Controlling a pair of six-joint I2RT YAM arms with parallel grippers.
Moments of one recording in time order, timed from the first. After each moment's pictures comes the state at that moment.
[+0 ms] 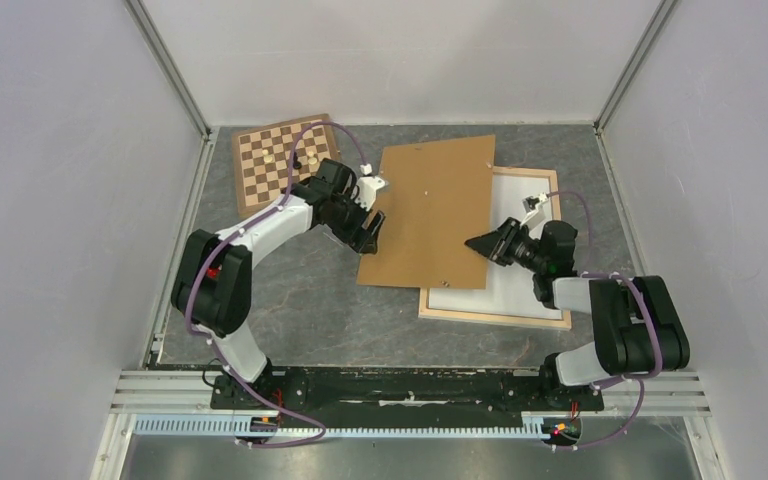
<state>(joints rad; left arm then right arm) -0.44 1.73 1.22 -0.53 0.40 0.23 0.05 1.46 0.36 0.77 -0.70 0.72</state>
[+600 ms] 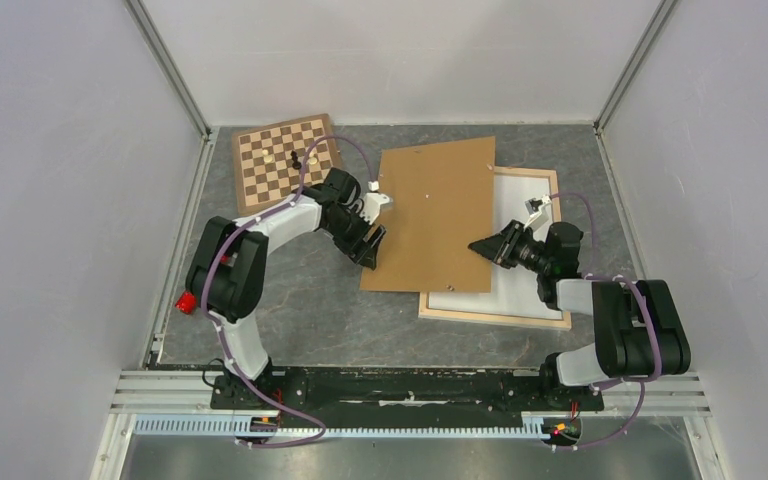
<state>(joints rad) -0.44 1.84 1.22 -0.60 0.48 0.34 0.01 1.44 0.34 0.74 -0.77 0.68</state>
